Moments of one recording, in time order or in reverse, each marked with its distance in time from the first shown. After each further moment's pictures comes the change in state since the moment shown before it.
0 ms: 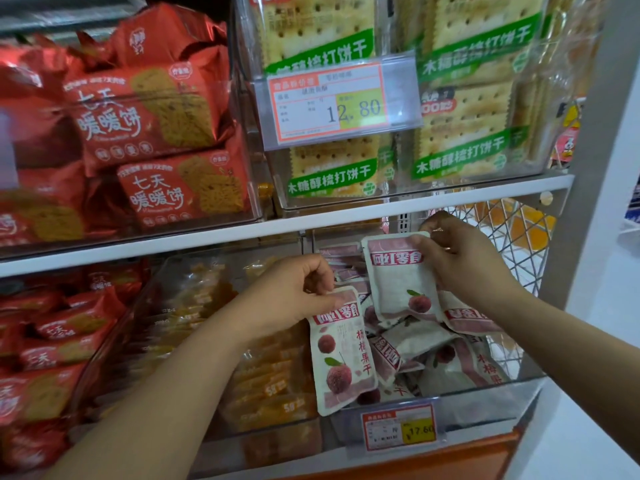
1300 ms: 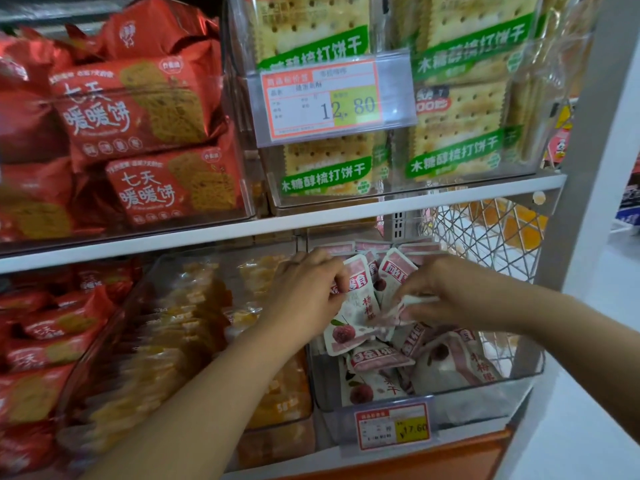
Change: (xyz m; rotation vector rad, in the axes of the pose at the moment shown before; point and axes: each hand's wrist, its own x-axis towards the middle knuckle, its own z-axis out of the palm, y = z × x) left_hand 0.011 0.001 0.032 0.695 0.210 0.120; right_hand -0.010 -0.010 -0.021 -0.536 -0.716 -0.329
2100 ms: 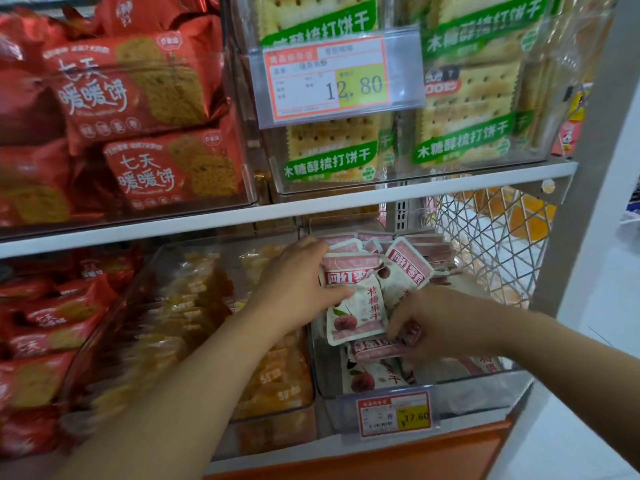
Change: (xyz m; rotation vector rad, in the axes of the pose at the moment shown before) left_hand 0.002 -0.012 -0.005 -0.102 -0.037 -0.054; right_hand 0.005 -0.008 0.037 -0.082 -0.228 0.044
